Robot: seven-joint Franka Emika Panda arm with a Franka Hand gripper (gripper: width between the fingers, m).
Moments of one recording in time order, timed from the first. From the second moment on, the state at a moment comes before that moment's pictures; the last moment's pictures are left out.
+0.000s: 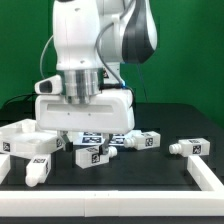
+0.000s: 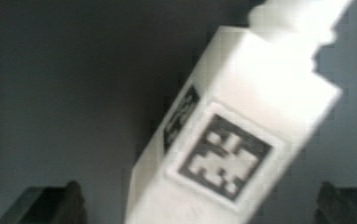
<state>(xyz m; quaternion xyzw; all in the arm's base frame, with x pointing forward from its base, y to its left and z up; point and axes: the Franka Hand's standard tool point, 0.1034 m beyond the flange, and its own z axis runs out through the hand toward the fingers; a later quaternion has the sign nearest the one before) 0.486 -0.060 0.012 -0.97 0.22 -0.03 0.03</state>
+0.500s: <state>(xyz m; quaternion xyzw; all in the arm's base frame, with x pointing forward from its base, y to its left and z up) 0.485 -0.059 0.011 -0.97 0.22 -0.03 0.03</state>
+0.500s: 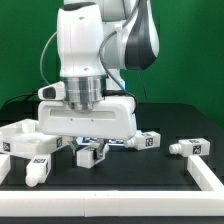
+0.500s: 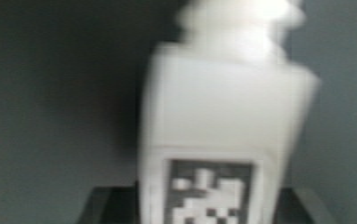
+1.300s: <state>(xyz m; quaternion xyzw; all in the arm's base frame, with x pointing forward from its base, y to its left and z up) 0.443 -0.048 0.030 -0.98 0.19 -0.03 0.03</state>
